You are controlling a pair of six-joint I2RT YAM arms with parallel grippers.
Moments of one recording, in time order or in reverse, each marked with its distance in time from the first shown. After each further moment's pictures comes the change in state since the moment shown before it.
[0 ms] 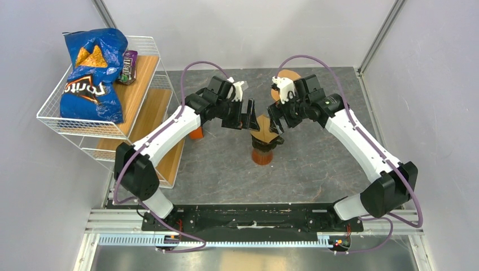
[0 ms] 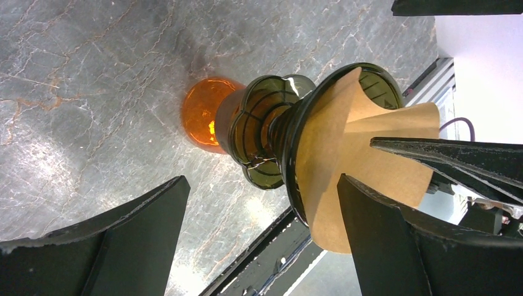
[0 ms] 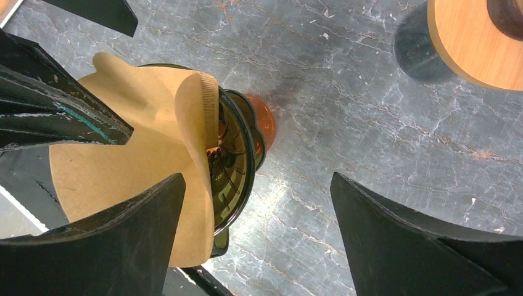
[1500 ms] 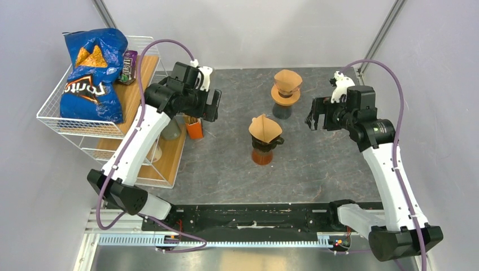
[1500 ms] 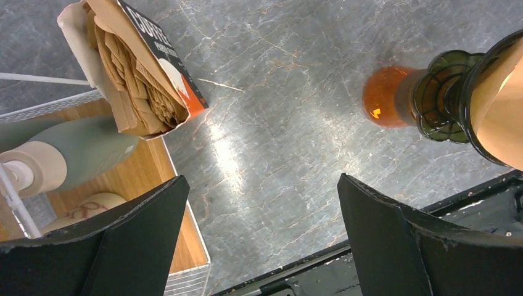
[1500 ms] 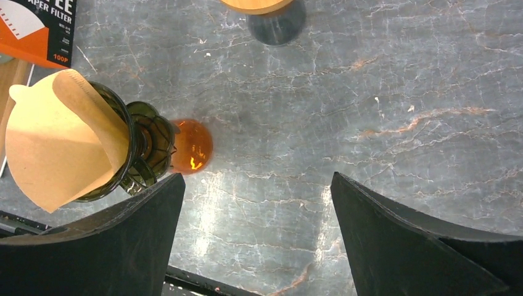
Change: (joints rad) left arm 0.150 -0.170 0.227 -0.431 -0.405 0.334; right arm -0.309 -0.385 -0.153 -0.008 0.115 0.216
